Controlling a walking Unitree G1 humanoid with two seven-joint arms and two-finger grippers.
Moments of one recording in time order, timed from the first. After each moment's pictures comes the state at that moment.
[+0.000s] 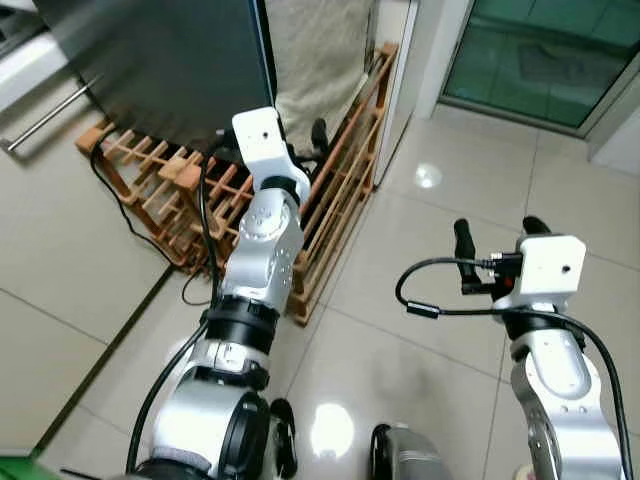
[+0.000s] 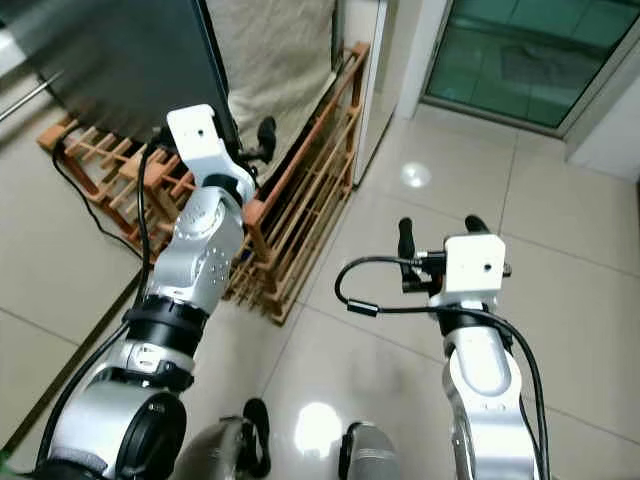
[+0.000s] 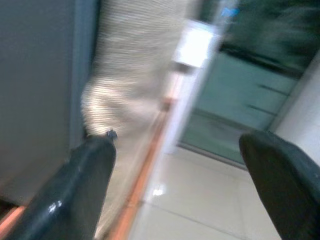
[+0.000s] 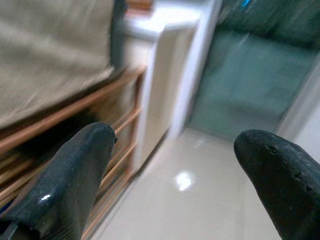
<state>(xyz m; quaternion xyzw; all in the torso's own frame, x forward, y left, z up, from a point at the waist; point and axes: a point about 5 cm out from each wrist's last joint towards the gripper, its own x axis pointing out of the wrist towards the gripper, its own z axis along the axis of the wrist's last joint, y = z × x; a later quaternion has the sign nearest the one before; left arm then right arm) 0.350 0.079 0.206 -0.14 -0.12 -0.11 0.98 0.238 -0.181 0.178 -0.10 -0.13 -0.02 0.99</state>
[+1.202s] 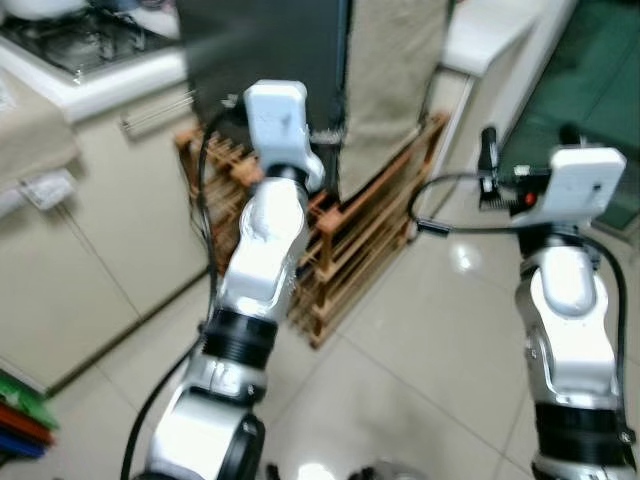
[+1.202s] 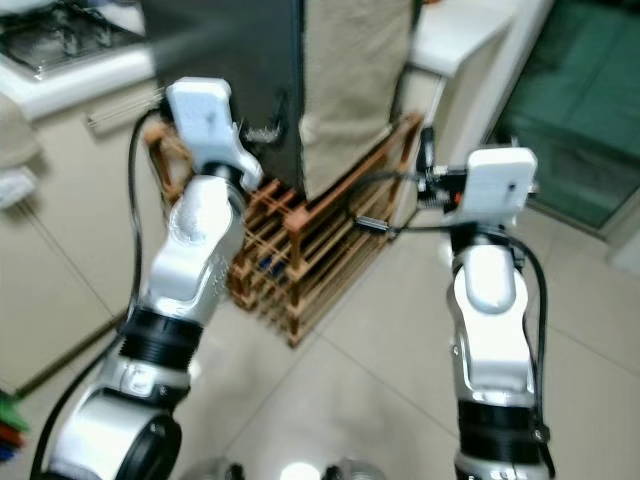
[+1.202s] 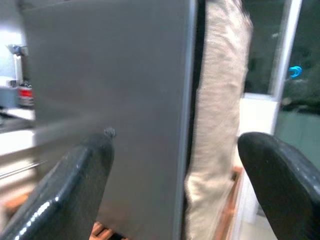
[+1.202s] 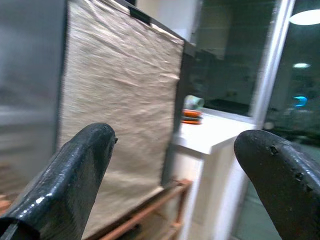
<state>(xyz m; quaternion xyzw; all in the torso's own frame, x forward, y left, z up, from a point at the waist) 0.359 0.066 0.226 -0.03 -0.16 -0.10 0.98 0.298 -0.180 0.203 -0.08 -0.20 -0.03 0.98</state>
